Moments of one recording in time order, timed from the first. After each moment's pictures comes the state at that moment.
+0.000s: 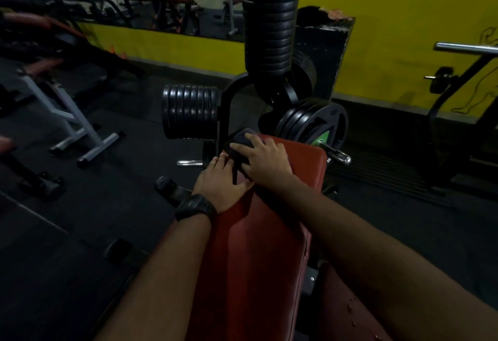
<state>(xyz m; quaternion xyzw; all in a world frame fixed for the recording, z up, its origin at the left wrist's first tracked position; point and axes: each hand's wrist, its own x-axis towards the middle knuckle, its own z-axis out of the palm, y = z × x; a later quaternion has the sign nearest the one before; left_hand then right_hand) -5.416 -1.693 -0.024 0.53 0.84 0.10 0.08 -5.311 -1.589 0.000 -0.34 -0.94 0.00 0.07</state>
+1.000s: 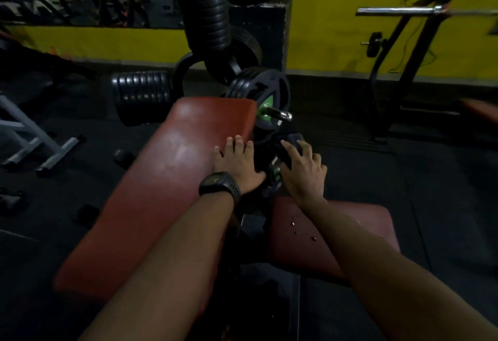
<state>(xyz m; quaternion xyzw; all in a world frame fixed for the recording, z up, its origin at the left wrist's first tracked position) -5.204 -1.733 -0.011 0.62 0.78 -0.04 0.05 -5.047 -1.689 -0.060 -0.59 -0.77 0.12 0.20</state>
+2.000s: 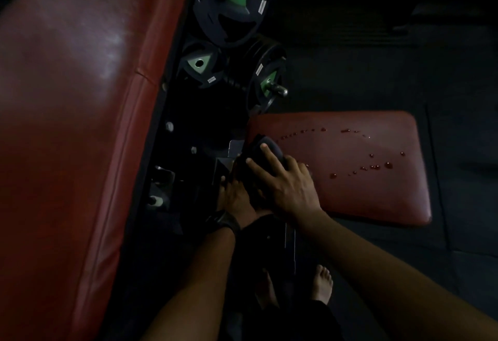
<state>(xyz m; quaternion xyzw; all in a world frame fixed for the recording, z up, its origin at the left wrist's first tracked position) -5.130 -1.810 -0.300 0.60 0.76 -0.04 0.25 -4.985 -1.759 -0.292 -0.41 -0.91 0.03 0.09</state>
